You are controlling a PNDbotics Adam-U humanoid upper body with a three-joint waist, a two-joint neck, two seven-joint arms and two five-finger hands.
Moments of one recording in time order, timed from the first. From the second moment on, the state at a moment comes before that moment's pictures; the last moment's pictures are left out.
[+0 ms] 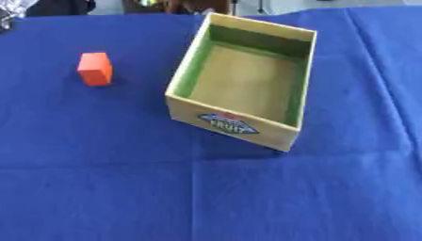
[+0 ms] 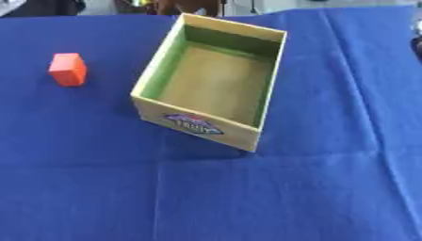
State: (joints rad) left arm -0.62 0.85 0.00 -1.81 -0.63 0.08 -0.39; right arm -0.43 -0.41 -0.13 -1.99 0.36 0.01 -0.24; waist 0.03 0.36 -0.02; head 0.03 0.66
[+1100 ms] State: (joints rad) left arm -0.91 0.83 -0.16 -1.32 -0.88 -0.21 -0.81; right arm -0.43 -0.42 -0.11 -1.99 0.36 0.01 -0.21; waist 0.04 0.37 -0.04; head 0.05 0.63
